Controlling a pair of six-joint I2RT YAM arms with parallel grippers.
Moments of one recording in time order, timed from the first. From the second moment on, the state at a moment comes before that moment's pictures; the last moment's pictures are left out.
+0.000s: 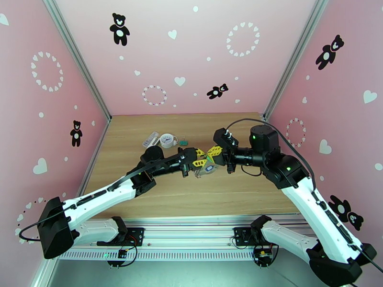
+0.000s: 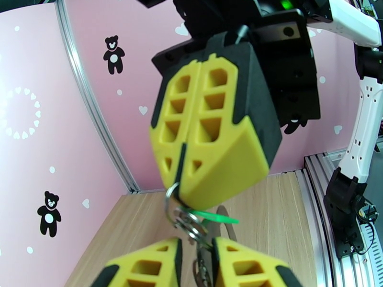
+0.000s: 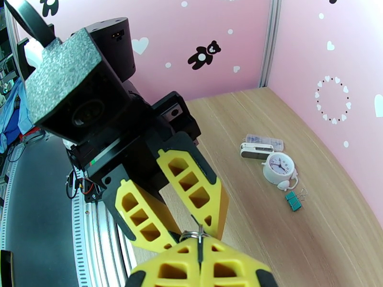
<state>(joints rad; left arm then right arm) -0.87 1.24 0.88 0.39 0.46 0.32 0.52 1.01 1.28 -0.71 -0.68 -0.32</state>
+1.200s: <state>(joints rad) -0.83 1.34 1.12 0.07 0.47 0.07 0.57 1.00 1.23 -0.65 -0.44 -0.43</state>
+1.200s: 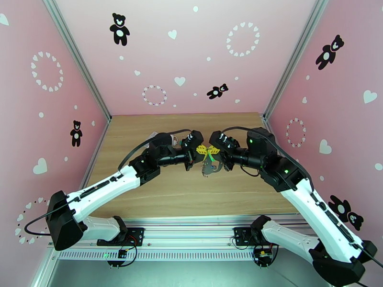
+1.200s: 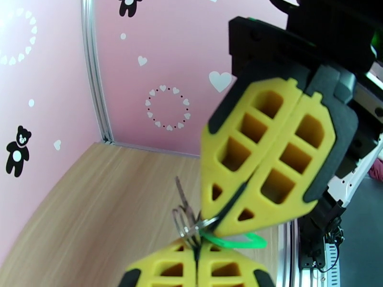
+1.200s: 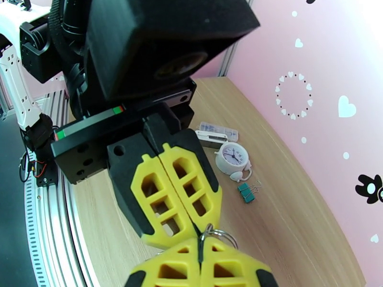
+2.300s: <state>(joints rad) -0.82 1.14 0.85 0.33 0.46 0.30 0.42 1.03 1.21 -0.61 -0.90 -0.23</state>
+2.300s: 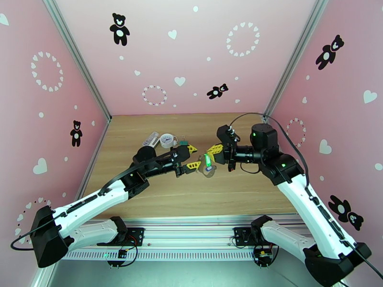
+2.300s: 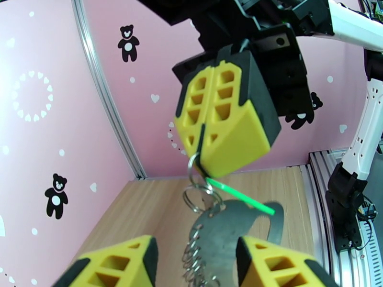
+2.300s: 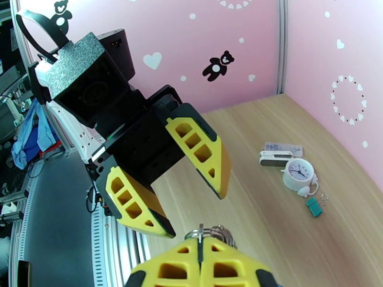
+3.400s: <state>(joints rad) -0.89 1.22 0.86 0.46 0.41 0.31 0.42 1.04 1.22 -0.53 -0.97 -0.16</state>
